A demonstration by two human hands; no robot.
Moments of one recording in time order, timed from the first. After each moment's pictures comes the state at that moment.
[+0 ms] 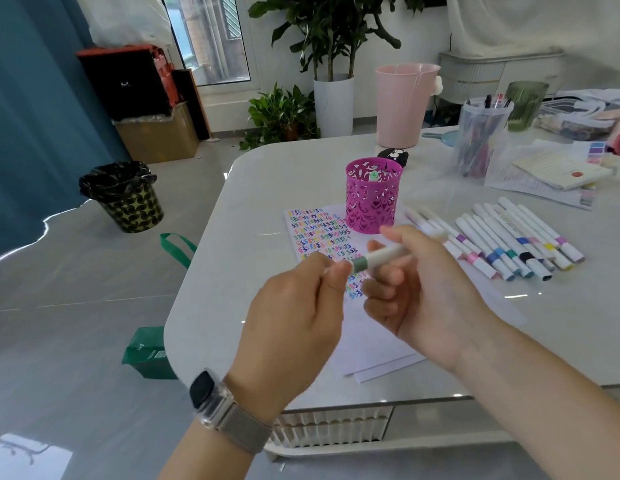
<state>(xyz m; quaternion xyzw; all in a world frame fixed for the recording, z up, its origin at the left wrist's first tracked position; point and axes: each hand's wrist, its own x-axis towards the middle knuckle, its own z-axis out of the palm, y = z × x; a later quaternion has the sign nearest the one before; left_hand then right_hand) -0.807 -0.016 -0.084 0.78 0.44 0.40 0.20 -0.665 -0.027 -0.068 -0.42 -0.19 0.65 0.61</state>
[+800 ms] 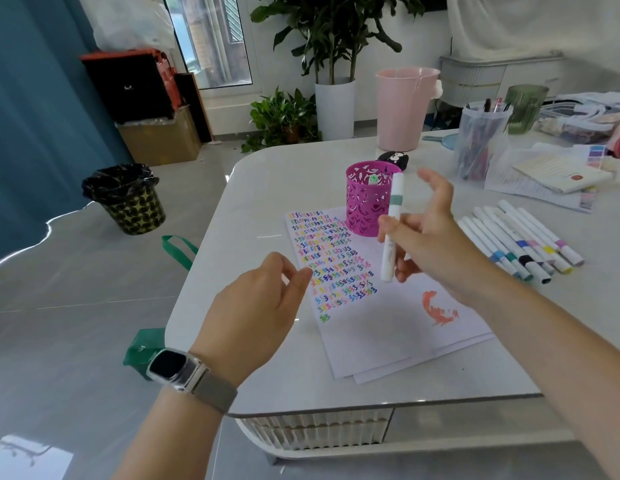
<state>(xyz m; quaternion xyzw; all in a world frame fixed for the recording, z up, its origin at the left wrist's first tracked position) -0.838 0.013 -0.088 0.79 0.55 0.23 0.17 -0.619 0.020 -0.077 -0.56 -0.52 0.38 0.53</state>
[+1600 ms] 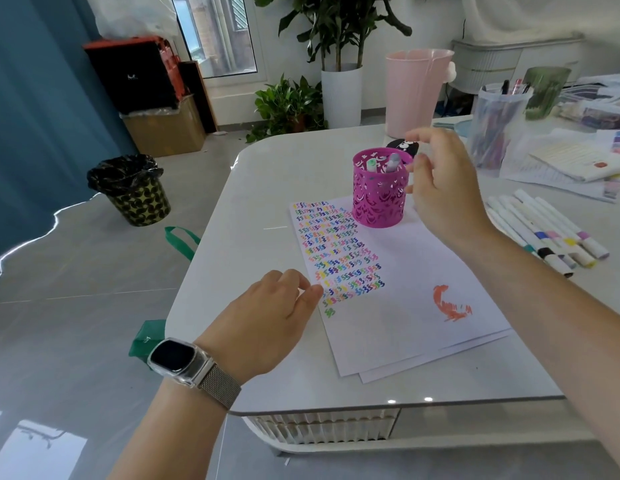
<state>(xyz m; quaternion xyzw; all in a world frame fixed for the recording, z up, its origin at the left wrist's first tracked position) -0.837 0.018 -0.100 0.81 0.54 0.09 0.21 -0.599 0.079 -0.079 -0.59 -0.60 0.02 0.53</state>
